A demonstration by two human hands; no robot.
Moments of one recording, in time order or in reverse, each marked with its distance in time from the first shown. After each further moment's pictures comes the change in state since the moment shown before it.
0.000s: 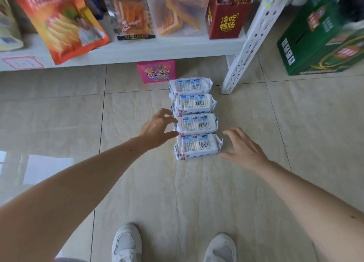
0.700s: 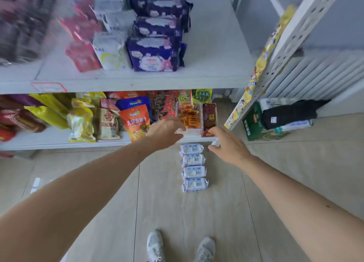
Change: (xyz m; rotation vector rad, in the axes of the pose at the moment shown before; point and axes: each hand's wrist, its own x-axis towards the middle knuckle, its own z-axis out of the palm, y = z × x) left_hand -0.129 0.190 -0.528 0.070 0.114 0.198; right_hand -0.150 -0.291 -0.471 0.016 0.166 -0.131
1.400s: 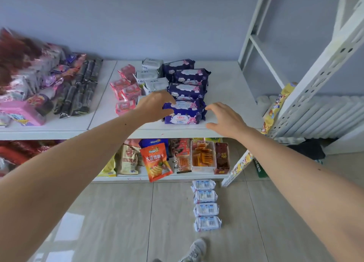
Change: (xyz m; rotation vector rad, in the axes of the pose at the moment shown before) left_hand 0.037 -0.067 -0.238 0.121 0.240 0.005; right_hand 0.116 -0.133 -0.154 -0.150 0.187 -0.206
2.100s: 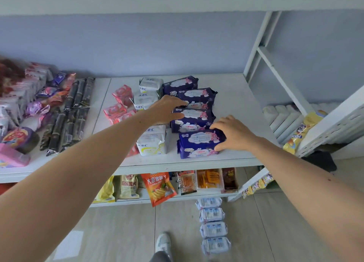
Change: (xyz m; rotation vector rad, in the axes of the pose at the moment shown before) left_hand 0.139 -0.069 0.013 -0.045 -0.222 0.056; right_hand 0.106 0.048 0.011 -0.151 -0.207 -0.059
